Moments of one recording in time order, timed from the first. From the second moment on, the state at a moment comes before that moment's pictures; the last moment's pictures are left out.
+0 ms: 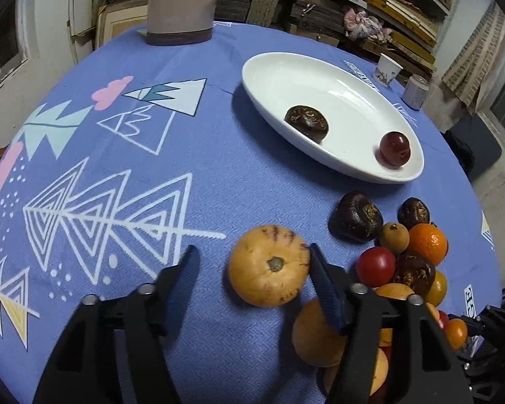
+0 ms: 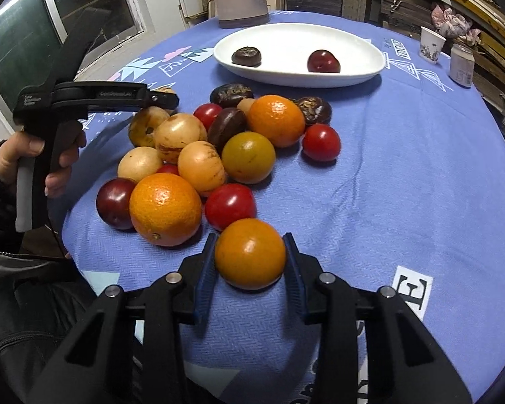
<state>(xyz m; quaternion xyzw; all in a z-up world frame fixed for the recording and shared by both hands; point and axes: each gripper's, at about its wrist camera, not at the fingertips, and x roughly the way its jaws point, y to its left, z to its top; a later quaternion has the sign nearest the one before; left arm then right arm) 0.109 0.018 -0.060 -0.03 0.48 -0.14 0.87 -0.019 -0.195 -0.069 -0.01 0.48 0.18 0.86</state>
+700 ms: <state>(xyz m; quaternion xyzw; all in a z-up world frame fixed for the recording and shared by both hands) 0.094 0.025 -0.021 -0.01 0.43 -0.12 0.89 -0.011 -0.217 -0.030 0.00 0.42 0.17 0.89</state>
